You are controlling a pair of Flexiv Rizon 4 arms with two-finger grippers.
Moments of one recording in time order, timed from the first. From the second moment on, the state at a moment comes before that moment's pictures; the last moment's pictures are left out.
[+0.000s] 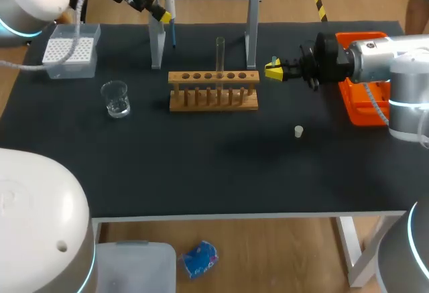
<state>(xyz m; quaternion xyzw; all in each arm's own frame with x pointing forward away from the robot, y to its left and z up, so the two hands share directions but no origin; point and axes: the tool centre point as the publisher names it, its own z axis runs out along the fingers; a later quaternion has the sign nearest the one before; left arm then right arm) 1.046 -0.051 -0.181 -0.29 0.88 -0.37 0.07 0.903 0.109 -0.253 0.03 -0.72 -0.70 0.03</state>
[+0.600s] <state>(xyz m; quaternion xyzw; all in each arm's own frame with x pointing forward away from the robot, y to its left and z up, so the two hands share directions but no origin) 1.070 -0.058 -0.181 -0.45 0.82 -0.32 0.14 0.903 0.109 -0.253 0.03 -0.72 -0.70 0.03</state>
